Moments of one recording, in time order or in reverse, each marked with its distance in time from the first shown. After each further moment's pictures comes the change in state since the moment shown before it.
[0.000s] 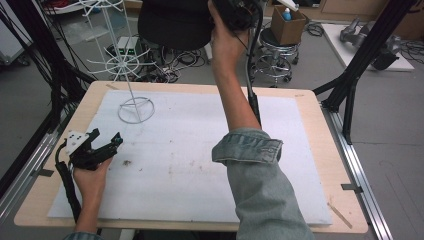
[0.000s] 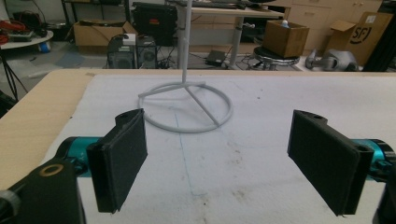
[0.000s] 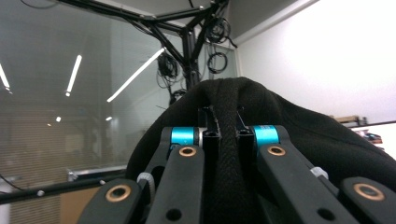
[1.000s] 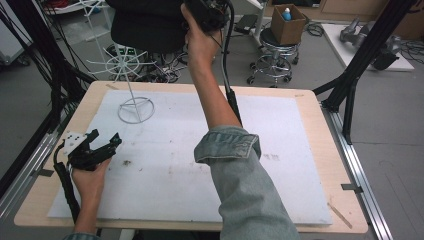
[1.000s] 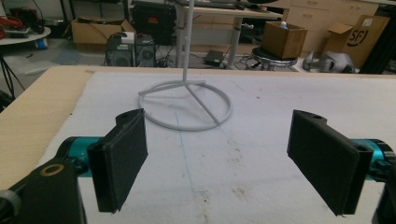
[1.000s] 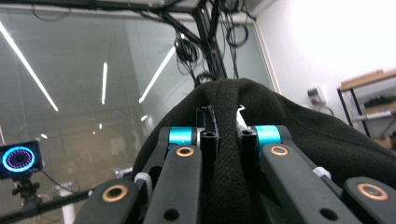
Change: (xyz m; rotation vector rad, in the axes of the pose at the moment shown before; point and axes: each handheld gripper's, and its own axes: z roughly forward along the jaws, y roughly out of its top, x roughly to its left) left arm 0.003 -0.001 -0.002 -0.002 -0.007 -0.018; right arm -0.001 -0.049 0.042 0.084 0.065 0.219
